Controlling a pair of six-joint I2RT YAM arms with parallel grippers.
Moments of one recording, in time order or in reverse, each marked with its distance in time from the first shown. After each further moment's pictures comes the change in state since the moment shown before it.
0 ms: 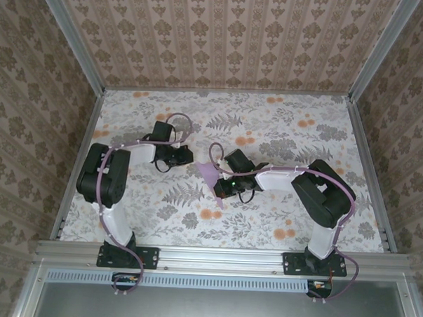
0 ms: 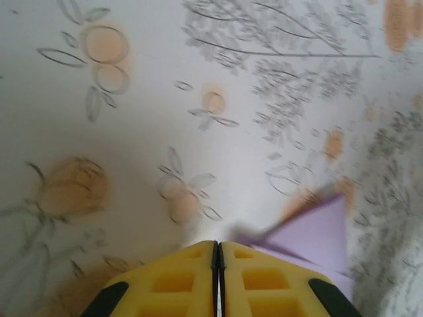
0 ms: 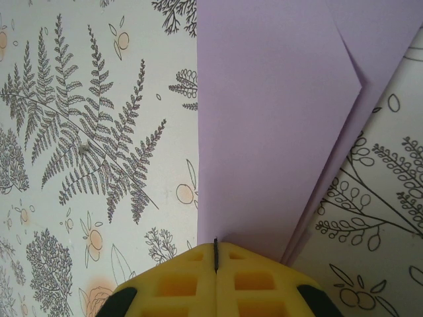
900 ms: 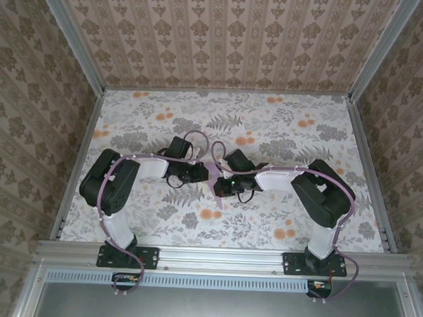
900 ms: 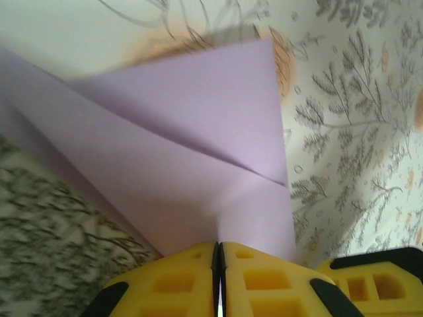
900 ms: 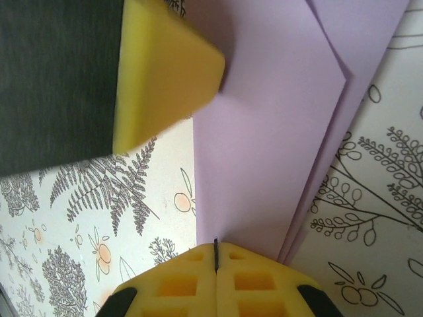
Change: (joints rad) left arm -0.178 -0.016 -0.123 0.099 0.021 -0.114; right arm 0.000 0.001 0.001 0.015 0.003 0.095
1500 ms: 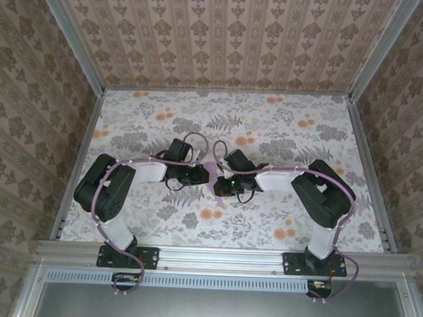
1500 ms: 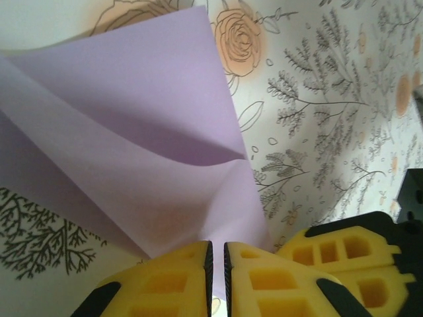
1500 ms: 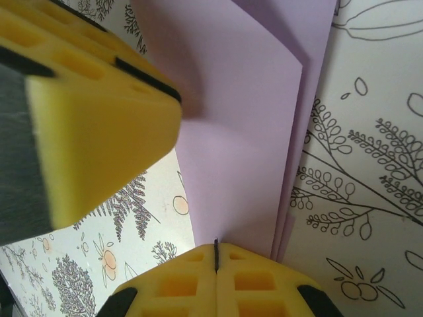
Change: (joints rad) left arm -0.040 -0.064 -0.047 0.001 0.005 -0.027; right arm 0.000 -0.003 -0.005 0.022 0.000 0.080
